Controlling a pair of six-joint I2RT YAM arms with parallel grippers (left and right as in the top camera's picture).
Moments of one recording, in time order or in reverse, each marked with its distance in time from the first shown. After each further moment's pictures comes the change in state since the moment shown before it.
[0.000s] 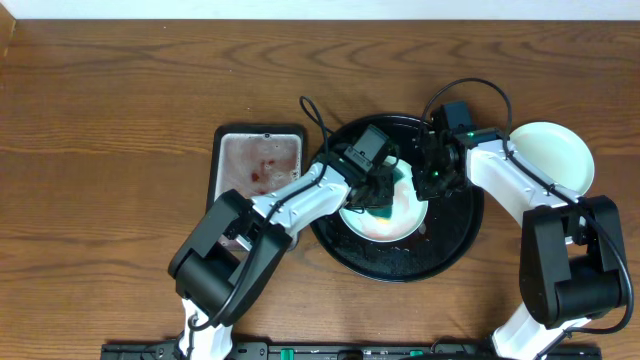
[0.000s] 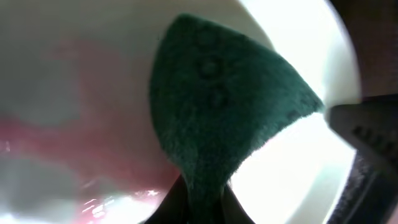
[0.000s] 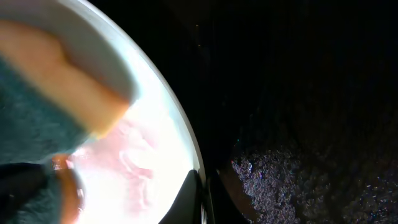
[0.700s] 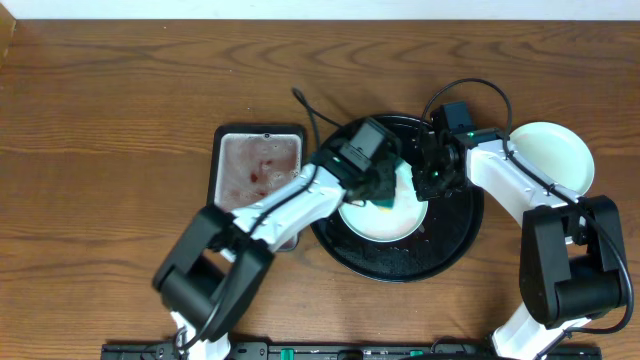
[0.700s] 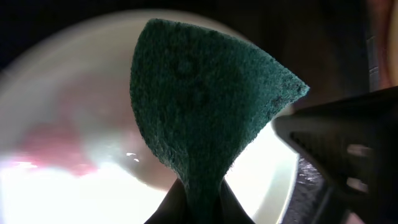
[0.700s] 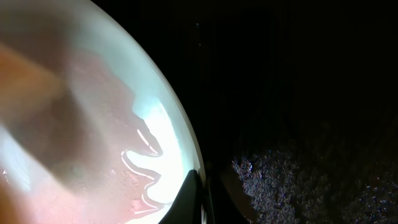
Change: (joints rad) left arm -0.019 -0.071 -0.002 0.046 -0.048 0.000; right arm 0.000 0.000 0.000 -0.007 0.000 0.000
